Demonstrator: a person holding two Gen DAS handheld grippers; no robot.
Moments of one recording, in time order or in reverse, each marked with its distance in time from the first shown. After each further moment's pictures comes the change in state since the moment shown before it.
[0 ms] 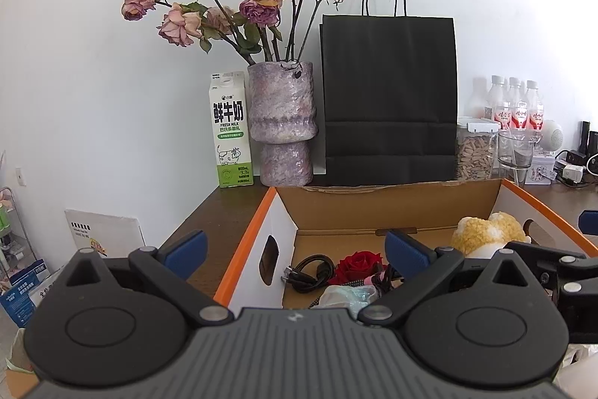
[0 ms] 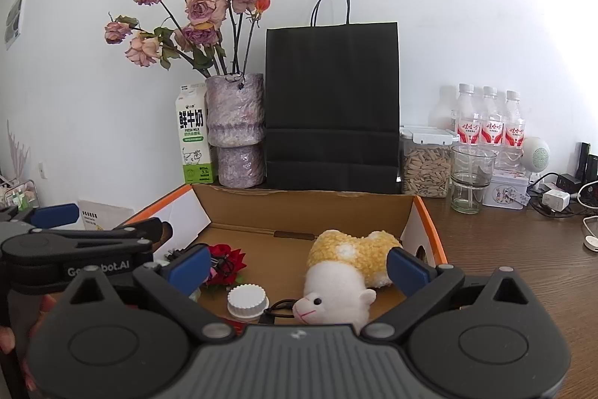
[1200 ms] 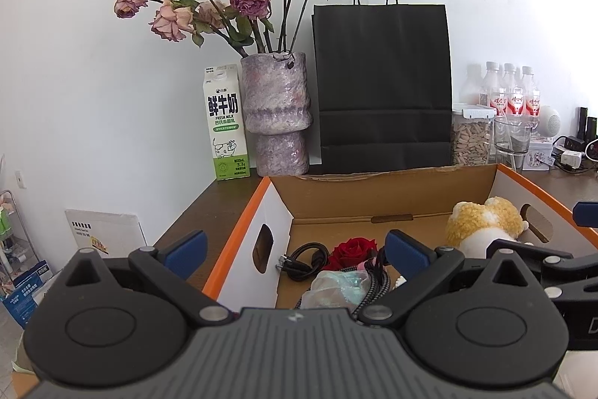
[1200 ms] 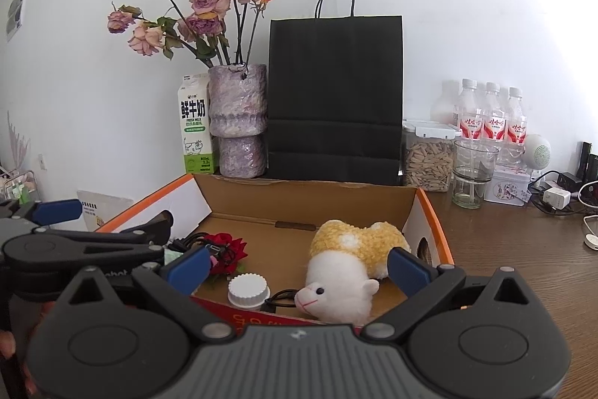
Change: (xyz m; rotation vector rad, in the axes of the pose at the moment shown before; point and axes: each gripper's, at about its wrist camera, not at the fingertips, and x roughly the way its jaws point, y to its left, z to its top) left arm -0.001 -0.008 -0.005 0.027 0.025 0.000; right arm 0.001 0.005 -0.004 -0.016 0.022 -0.002
